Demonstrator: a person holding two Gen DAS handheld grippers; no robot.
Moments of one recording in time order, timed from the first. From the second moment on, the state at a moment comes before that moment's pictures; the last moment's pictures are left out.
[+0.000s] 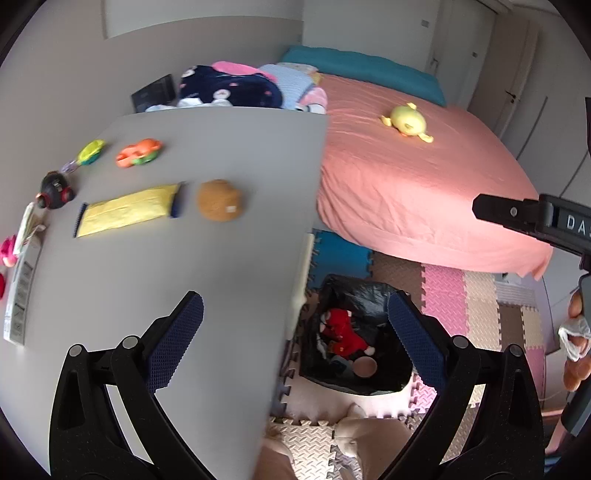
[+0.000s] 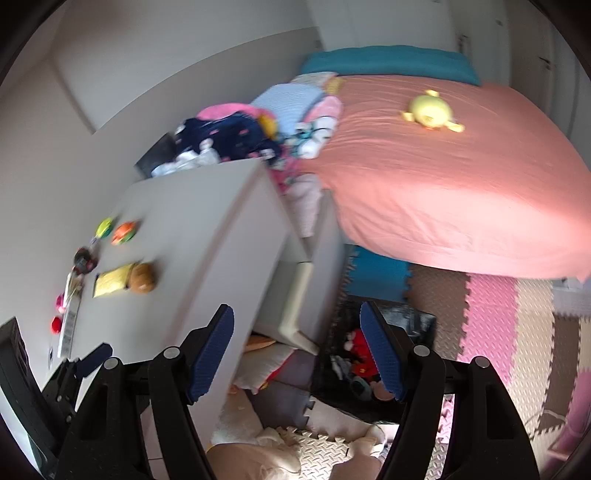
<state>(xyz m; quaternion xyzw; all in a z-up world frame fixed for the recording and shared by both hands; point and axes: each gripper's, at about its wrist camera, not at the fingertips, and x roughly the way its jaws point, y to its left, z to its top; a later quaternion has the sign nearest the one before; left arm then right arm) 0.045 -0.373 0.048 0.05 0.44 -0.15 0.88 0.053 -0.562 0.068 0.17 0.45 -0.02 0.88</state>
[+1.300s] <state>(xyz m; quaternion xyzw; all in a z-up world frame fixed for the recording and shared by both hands) 0.111 -0.070 0.037 -0.06 0.45 0.05 0.89 0.188 -0.357 0.024 0.03 0.52 0.03 0.85</state>
